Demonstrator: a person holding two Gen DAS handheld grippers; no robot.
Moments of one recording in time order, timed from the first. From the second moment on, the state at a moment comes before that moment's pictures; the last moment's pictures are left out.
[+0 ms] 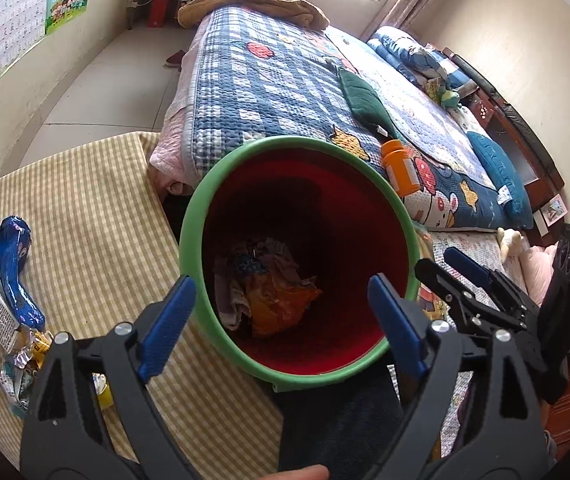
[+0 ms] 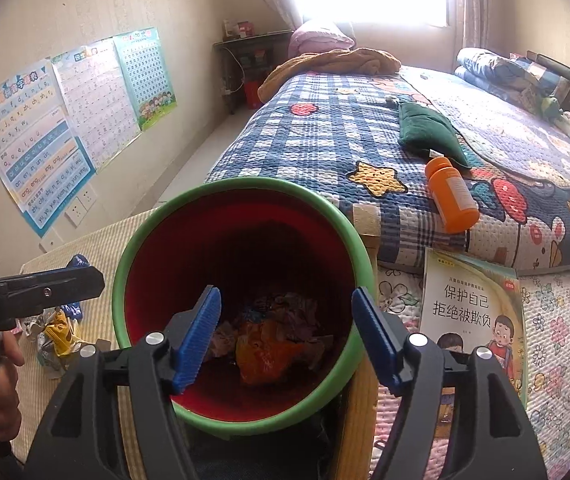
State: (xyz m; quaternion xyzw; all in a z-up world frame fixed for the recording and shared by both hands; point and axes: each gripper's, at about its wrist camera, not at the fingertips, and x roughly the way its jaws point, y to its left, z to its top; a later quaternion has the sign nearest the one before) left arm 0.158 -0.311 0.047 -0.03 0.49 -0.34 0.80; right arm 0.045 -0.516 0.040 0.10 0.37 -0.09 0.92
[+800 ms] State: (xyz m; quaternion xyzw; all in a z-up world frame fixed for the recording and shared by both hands) left arm 0.115 -0.119 0.060 -0.08 0.46 -0.19 0.87; right arm 0.068 -0.377 0.045 0.05 0.38 0.03 0.92
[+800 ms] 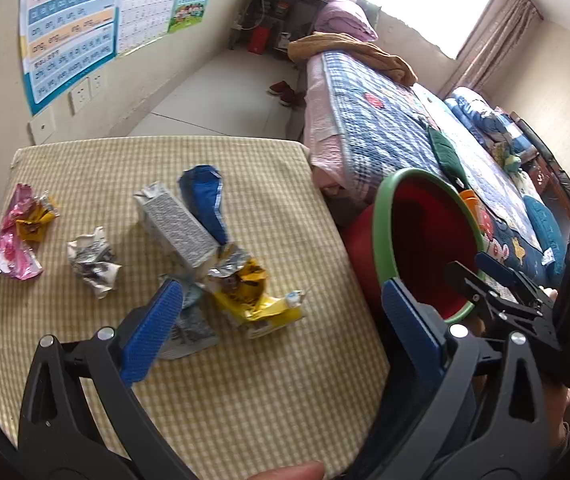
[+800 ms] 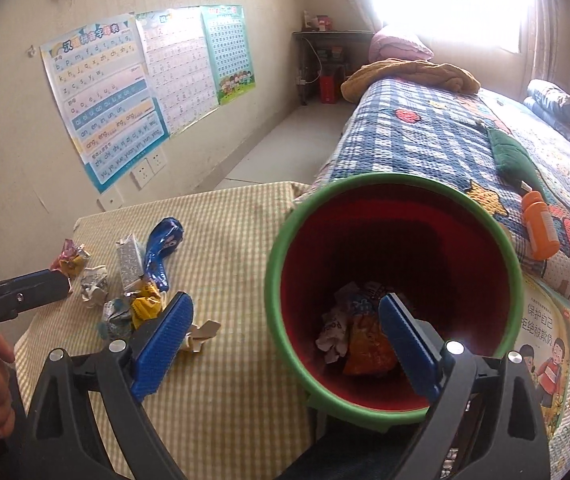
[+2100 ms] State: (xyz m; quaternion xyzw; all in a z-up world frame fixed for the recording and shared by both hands) left arm 0.167 0.129 -0.021 -0.18 0.49 0.02 0.86; right arm 0.207 -0.240 -0.012 0.07 0.46 0.12 0.87
